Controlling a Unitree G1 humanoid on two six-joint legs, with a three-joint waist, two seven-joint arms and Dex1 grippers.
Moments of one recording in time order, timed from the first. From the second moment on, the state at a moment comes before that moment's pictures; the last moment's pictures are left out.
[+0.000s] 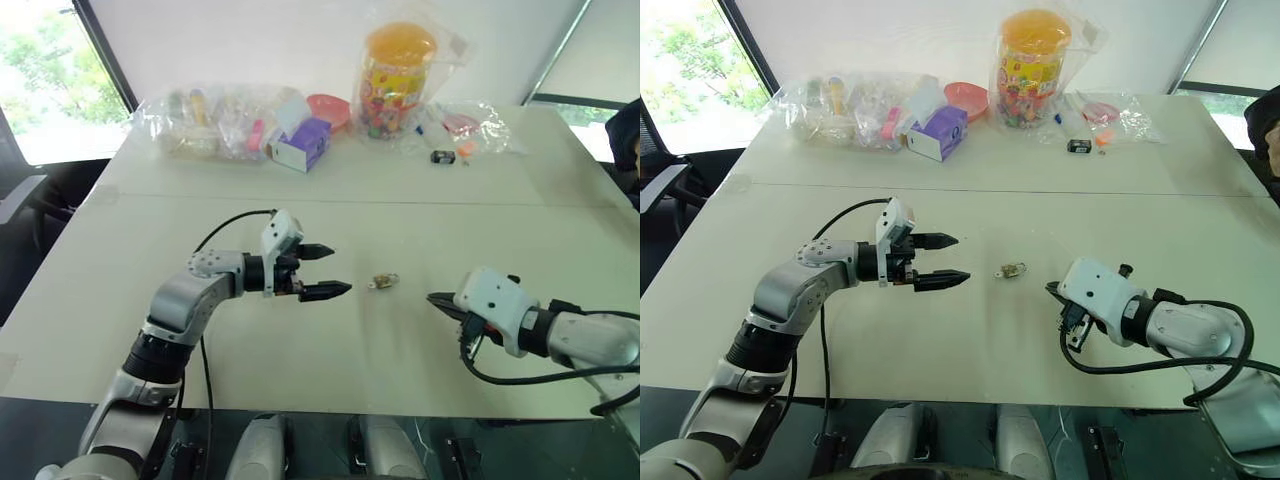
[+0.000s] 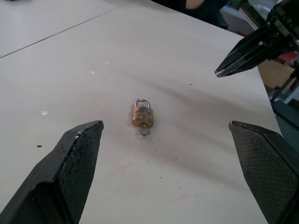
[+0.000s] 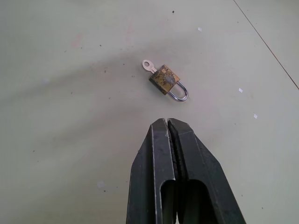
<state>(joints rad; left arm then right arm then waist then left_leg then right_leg) -0.51 0.42 -0.18 -0.09 -0.45 0.64 -1.00 0.12 -0.90 -0.18 -0.77 0.21 0.68 0.79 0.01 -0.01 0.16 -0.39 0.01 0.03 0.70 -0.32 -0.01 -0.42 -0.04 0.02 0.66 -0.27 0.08</state>
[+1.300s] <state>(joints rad) -0.48 0.45 -0.18 -0.13 -0.45 0.65 -0.96 -0.33 -0.86 0.12 -0.21 0.16 0.29 1.00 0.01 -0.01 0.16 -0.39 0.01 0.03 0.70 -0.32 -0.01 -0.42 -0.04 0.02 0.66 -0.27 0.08</state>
